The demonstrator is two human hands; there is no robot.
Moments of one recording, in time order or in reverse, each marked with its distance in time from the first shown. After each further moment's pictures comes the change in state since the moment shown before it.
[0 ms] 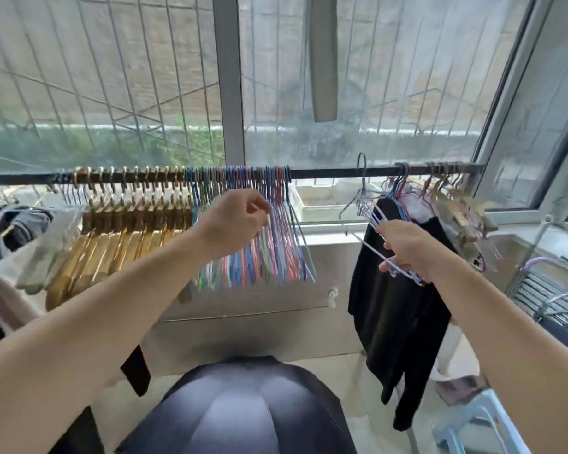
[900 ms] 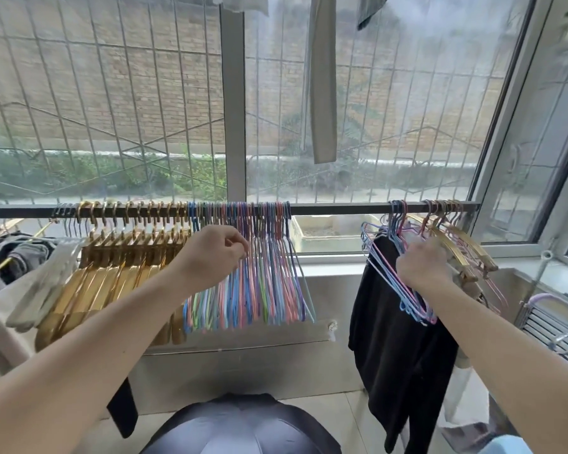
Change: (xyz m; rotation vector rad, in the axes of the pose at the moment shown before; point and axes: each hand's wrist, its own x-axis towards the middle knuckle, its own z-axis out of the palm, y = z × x) left_hand 0.011 -0.007 -0.032 0.050 0.099 -0.101; right_hand 0.075 0.005 -0.027 -0.526 0.474 -0.165
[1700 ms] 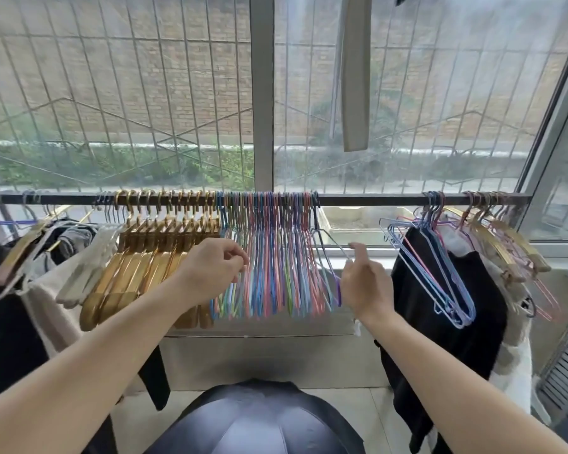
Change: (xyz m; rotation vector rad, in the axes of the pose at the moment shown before) left_hand -0.027 -0.034 -0.002 0.056 0.011 -0.128; right_hand -0.087 -0.093 0.075 0.412 0.015 -0.288
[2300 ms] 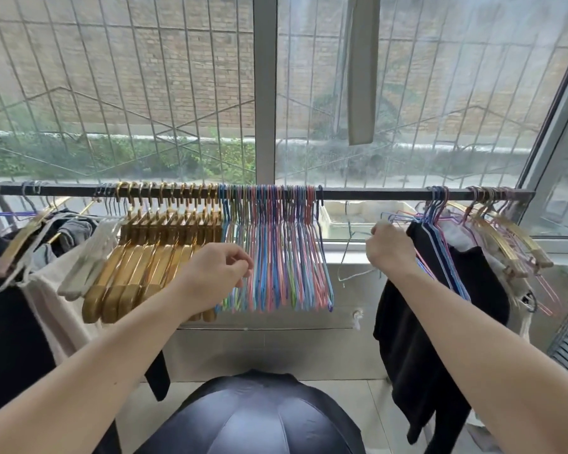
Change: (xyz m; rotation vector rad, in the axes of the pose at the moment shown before) left_hand -0.017 -0.002 0.000 -0.063 -0.054 -0.025; right_hand 0.076 0.008 -0.023 -0.276 -0.118 0.174
